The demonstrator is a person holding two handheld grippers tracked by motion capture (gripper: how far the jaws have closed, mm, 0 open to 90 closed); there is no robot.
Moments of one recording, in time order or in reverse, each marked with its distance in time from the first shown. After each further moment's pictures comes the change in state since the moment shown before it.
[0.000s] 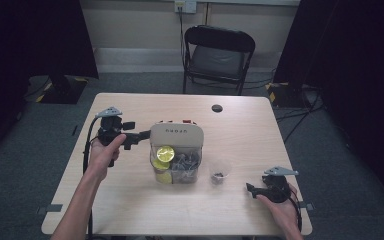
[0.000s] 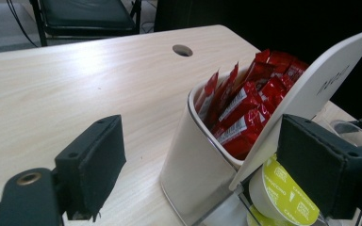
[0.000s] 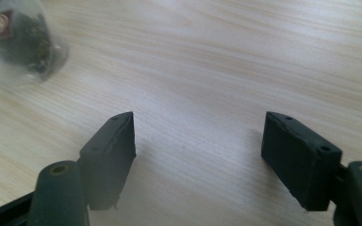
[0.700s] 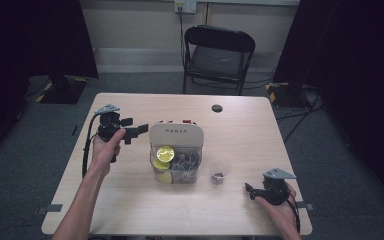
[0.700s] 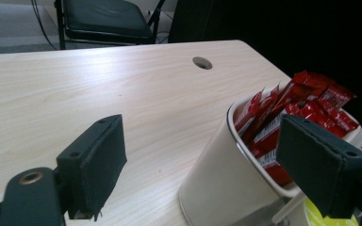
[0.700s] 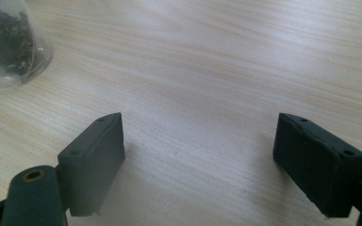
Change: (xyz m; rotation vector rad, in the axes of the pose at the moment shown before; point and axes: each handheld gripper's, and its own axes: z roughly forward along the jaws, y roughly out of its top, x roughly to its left) left arm 0.019 -0.001 0.014 -0.044 0.050 -0.072; right arm 0.004 -0.006 0.005 -0.056 -0.049 -0.015
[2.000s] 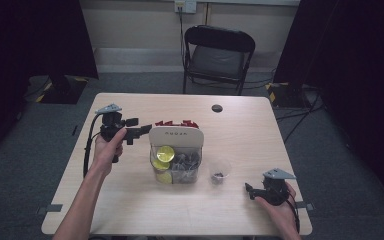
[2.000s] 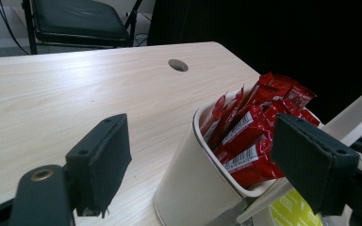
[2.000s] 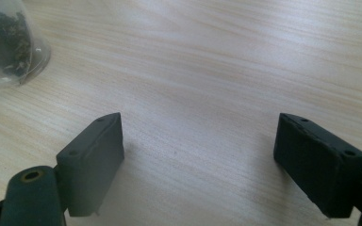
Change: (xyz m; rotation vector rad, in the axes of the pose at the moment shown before) left arm -0.009 0.002 -0.001 -0.004 -0.092 0.011; right arm 0.001 0.000 0.000 0.001 -0.009 0.007
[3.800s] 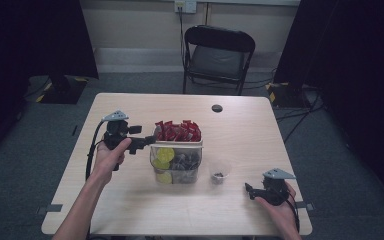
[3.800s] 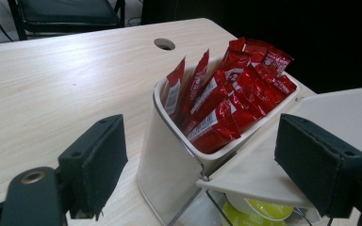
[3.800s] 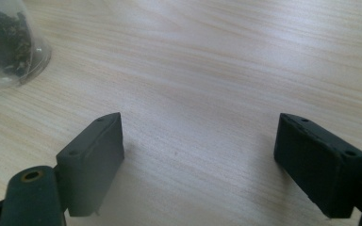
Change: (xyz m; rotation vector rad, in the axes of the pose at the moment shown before) left arm -0.027 -0.010 -0.003 0.082 -0.003 0.073; right arm 0.000 0.000 0.000 0.000 0.001 -0.001
